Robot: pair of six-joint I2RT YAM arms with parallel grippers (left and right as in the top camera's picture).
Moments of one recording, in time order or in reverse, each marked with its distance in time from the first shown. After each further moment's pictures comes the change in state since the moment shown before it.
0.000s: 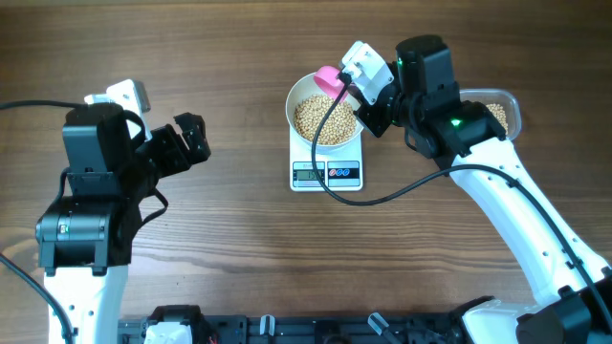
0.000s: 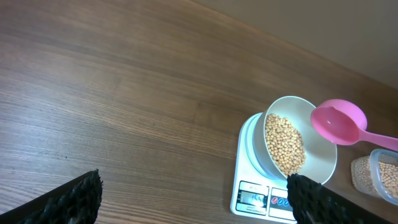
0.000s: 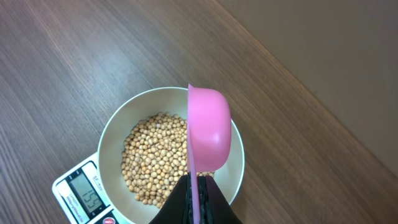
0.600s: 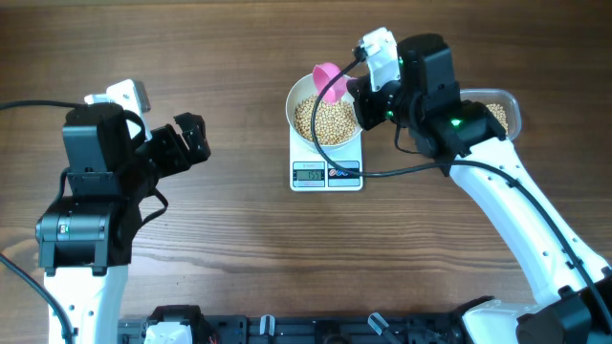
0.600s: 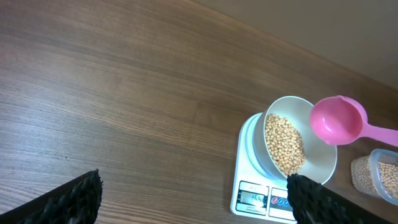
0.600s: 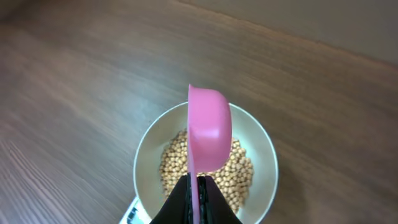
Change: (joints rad) left arm 0.000 0.000 0.000 0.000 0.000 0.000; right arm 0.000 0.000 0.000 0.027 0.000 0.472
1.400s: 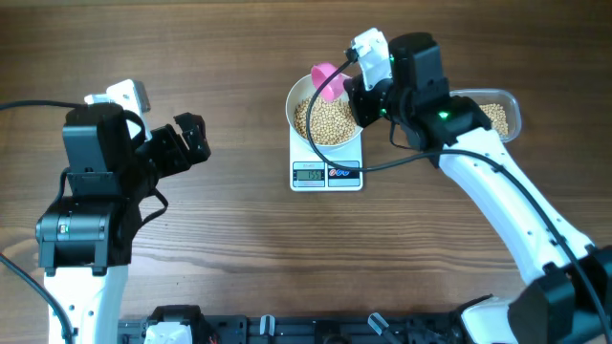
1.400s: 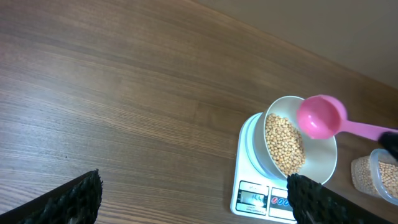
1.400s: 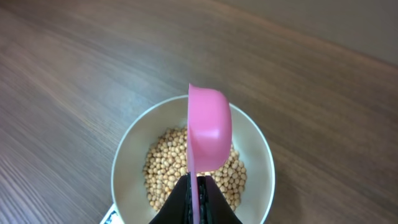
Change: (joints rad) left arm 0.000 0.000 0.000 0.000 0.000 0.000; right arm 0.000 0.083 0.000 0.043 0.012 -0.071
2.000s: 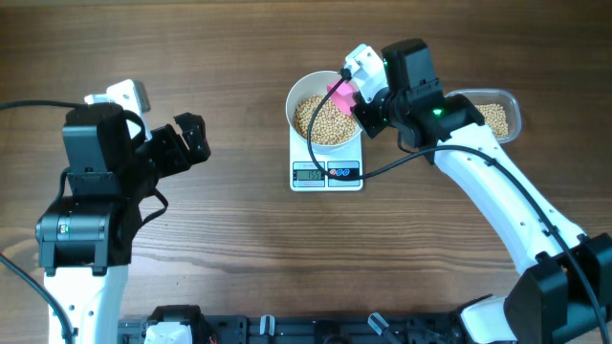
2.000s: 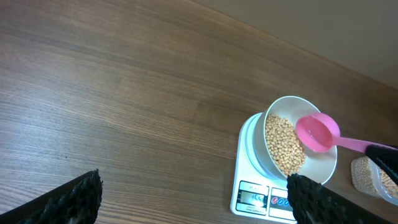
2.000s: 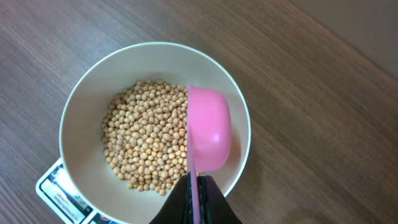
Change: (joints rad) left arm 0.000 0.000 0.000 0.000 0.000 0.000; right arm 0.000 0.023 0.000 -0.102 0.093 -0.244
